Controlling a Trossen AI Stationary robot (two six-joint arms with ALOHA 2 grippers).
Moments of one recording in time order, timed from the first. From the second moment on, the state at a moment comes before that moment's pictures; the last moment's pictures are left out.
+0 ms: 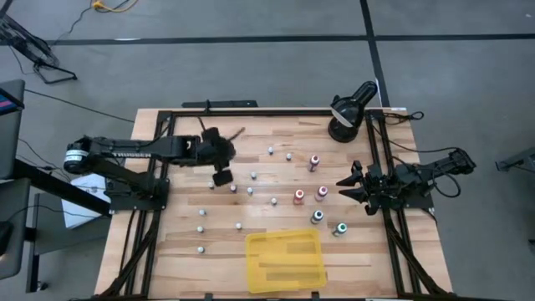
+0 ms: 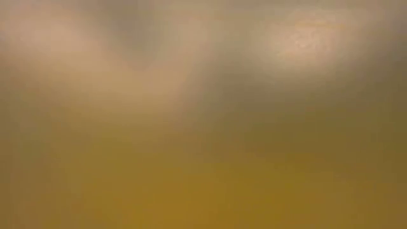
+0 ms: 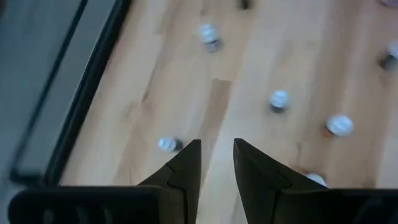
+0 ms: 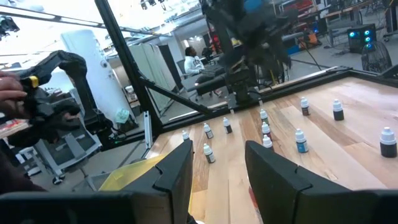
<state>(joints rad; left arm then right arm) 0.16 1.27 0.97 -0.63 -0.34 -0.02 0.34 0.01 0.01 0.04 0.21 0.29</state>
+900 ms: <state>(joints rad) 0.39 1.42 1.11 -1.12 -0.18 -0.25 0.34 0.01 0.01 0.05 0.21 0.29</state>
